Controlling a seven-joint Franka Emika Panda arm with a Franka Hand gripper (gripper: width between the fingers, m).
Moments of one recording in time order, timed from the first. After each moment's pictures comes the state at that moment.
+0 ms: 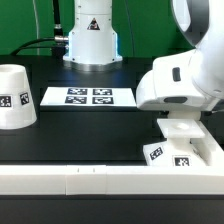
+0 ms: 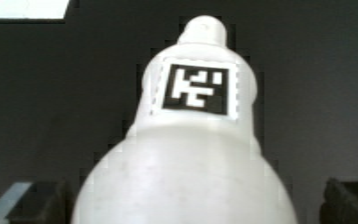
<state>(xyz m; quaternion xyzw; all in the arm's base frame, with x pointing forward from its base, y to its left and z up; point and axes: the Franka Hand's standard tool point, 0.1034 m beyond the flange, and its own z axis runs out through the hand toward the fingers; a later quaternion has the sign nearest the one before) 0.491 0.143 0.018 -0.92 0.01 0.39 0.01</state>
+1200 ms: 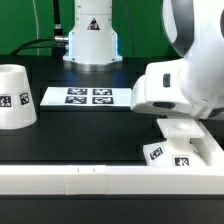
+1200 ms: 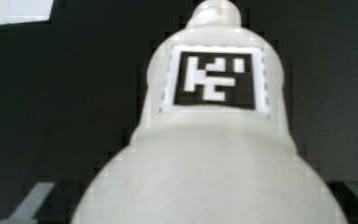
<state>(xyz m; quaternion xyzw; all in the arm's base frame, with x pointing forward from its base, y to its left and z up) 0.488 0.138 0.011 -0.92 0.05 0.39 0.00</state>
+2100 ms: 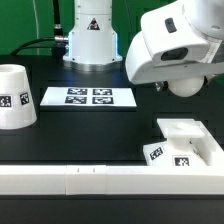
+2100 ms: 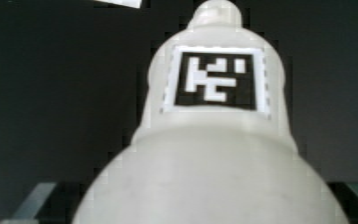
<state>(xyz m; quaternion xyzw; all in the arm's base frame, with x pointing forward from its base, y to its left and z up) 0.540 0.120 0.086 -0.95 -0.07 0.30 0.03</state>
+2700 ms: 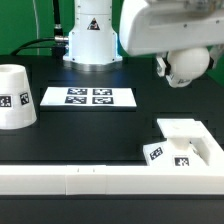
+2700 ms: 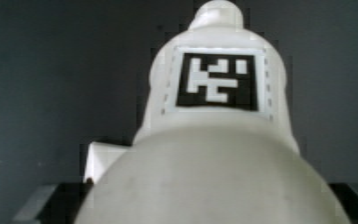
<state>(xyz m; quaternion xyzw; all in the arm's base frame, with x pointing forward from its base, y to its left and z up) 0.571 0.104 0.135 -0.99 -0.08 0.12 0.04</state>
